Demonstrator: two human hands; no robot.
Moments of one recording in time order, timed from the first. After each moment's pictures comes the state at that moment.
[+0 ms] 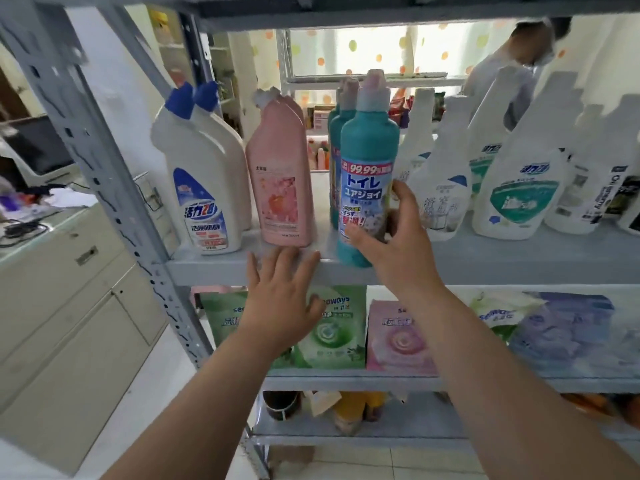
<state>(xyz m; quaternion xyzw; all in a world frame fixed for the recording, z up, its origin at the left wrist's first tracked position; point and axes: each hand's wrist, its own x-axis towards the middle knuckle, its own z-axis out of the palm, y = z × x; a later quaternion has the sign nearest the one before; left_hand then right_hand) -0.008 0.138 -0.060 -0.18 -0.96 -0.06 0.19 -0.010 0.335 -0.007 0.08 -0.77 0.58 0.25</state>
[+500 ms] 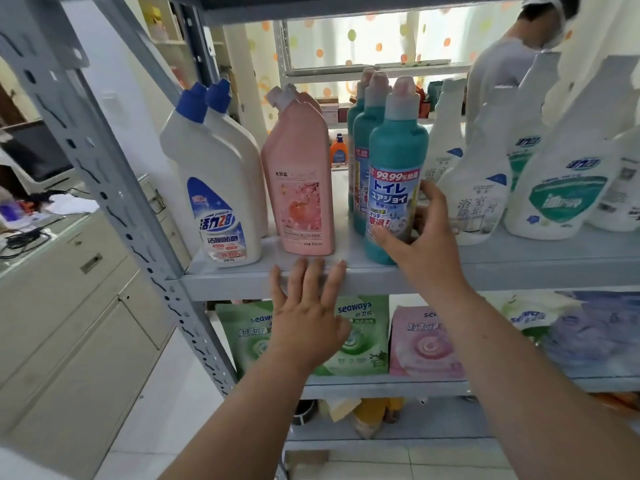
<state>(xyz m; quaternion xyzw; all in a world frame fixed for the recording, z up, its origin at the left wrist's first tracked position) -0.037 0.135 -0.099 -0.21 -0.93 -0.05 0.28 -0.054 0.337 -0.027 0.05 -0.79 0.53 0.31</state>
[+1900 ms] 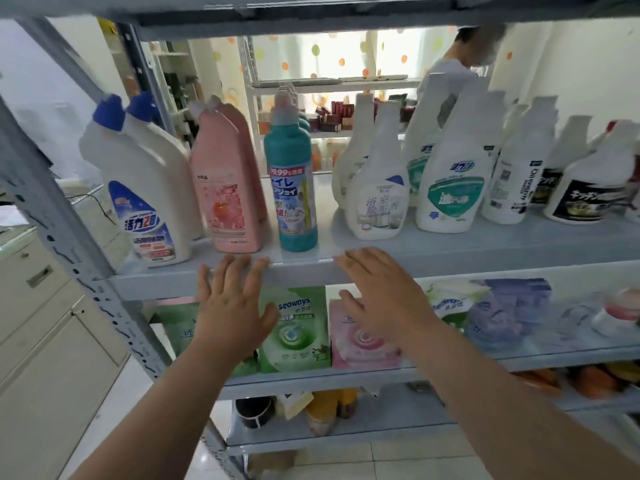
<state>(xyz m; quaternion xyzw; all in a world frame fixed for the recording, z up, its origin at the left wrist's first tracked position) -0.007 0.146 -0.071 -0.15 -0.96 -0.04 0.23 0.029 0.408 -0.050 0.15 -0.97 0.09 0.18</state>
